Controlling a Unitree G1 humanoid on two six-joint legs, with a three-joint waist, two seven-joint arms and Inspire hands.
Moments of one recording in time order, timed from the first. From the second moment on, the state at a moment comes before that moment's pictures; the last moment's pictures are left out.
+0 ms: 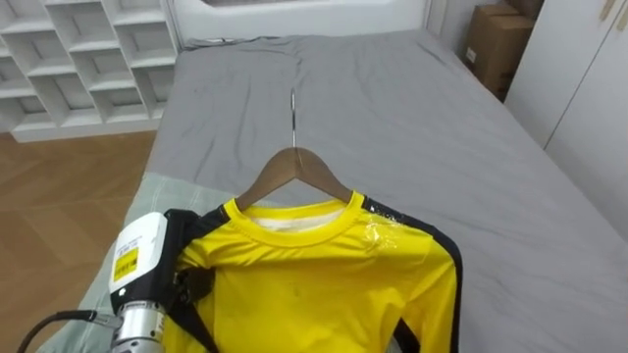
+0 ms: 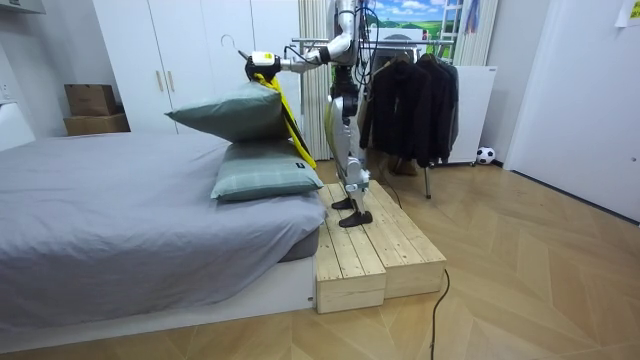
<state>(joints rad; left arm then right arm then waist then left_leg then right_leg) -0.03 0.32 -0.11 0.31 0.62 -0.06 0.41 0.08 -0.30 0.02 1.38 0.02 0.02 0.00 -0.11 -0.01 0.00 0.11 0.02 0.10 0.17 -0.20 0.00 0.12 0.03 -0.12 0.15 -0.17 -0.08</state>
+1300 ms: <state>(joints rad) 0.07 0.37 -0.06 0.15 0.64 0.02 0.33 0.03 -0.37 -0.15 0.61 -0.76 -0.01 -0.25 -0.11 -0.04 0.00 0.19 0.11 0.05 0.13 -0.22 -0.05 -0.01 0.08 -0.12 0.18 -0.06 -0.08</state>
